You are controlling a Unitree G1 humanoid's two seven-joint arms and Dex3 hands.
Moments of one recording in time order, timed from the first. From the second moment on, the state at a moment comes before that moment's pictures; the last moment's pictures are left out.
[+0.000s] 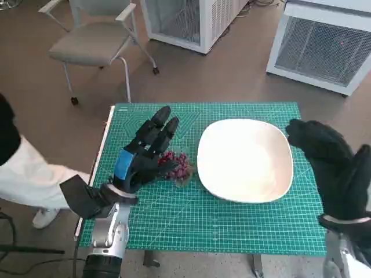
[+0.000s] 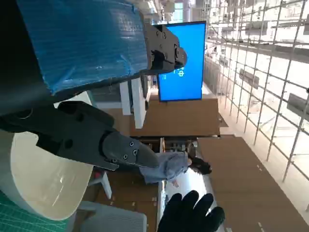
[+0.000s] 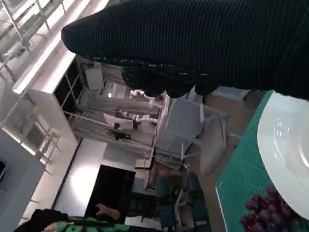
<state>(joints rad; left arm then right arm) -0.49 0.09 0.15 0.42 -0.36 -0.30 -0.58 -0.31 -0.23 -0.19 -0.09 0.34 -0.16 0.34</state>
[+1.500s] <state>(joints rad) -0.47 0.09 0.15 0.41 -0.36 -0.30 -0.57 -0.39 -0.22 -0.15 0.00 0.33 -0.18 0.37</state>
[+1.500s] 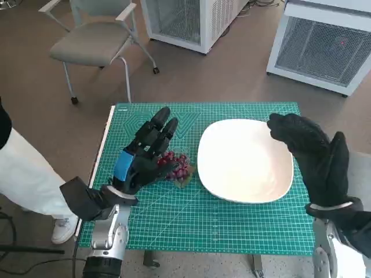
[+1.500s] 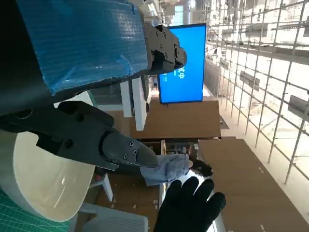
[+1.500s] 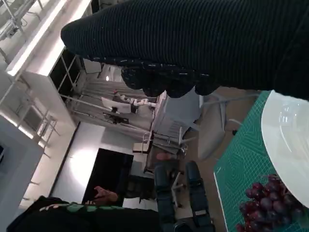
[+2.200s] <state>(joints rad) -0.47 0.40 0.05 0.20 0.26 -0.18 -0.42 -0.39 -0.22 -0.15 -0.01 0.33 -0.18 0.37</state>
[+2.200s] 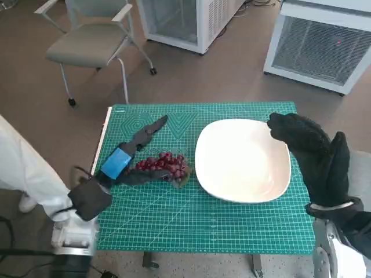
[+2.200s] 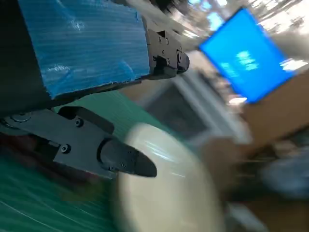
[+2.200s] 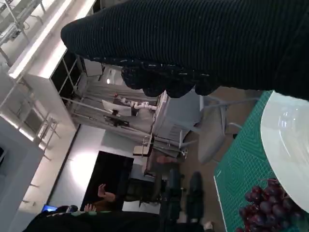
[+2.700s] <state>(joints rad) -0.49 0.46 -0.15 -0.09 0.66 0.29 -0.48 -0.39 -0.22 -0.15 -0.01 0.33 -0.18 0.37</state>
